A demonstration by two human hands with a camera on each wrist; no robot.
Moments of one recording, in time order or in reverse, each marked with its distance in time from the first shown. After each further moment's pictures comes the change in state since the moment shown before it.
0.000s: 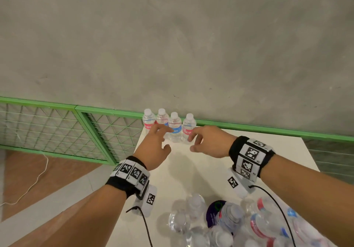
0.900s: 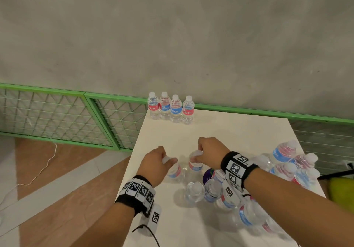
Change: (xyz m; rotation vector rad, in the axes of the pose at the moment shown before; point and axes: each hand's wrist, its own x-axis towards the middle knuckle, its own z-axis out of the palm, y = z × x) left_hand -0.142 0.024 0.032 0.014 -0.016 -0.323; right_hand -0.086 0.003 0.092 -0.122 0.036 0.125
